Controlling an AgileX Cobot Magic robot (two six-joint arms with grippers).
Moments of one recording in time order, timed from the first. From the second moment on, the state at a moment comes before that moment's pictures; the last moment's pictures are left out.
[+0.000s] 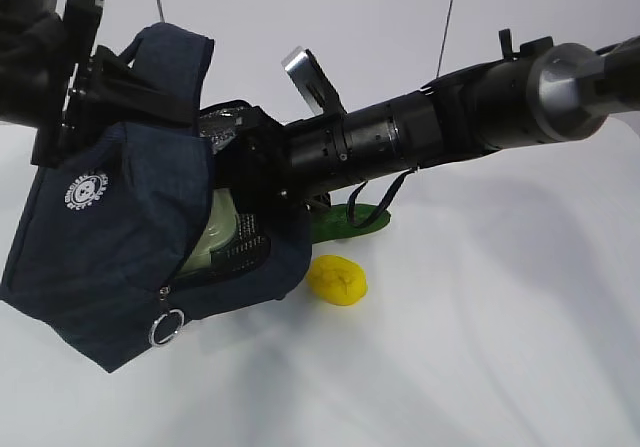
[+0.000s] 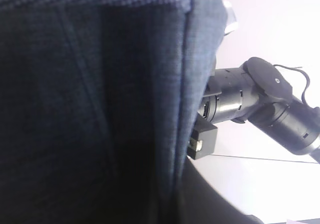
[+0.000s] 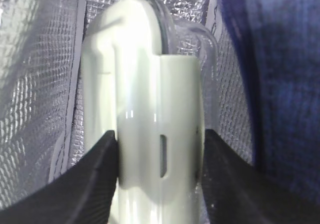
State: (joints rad) left arm -0.12 1.55 -1.02 -1.31 1.03 0.53; right arm 0.42 2.10 -1.40 1.58 0.93 -0.89
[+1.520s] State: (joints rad) left arm -0.12 1.56 -1.02 -1.26 1.01 0.55; right arm 0.30 2.10 -1.55 1.40 1.17 -0.85
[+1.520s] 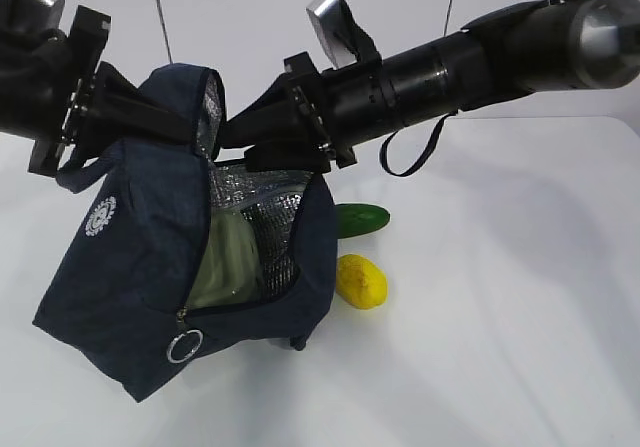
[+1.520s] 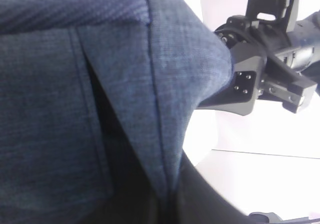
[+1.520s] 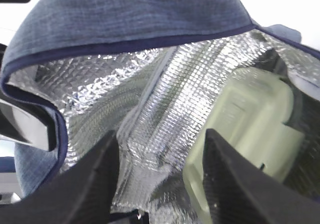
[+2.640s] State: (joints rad) left arm -0.12 1.65 -1.02 -1.30 1.03 0.55; right arm 0.27 1.88 -1.65 0.66 1.22 -0.54
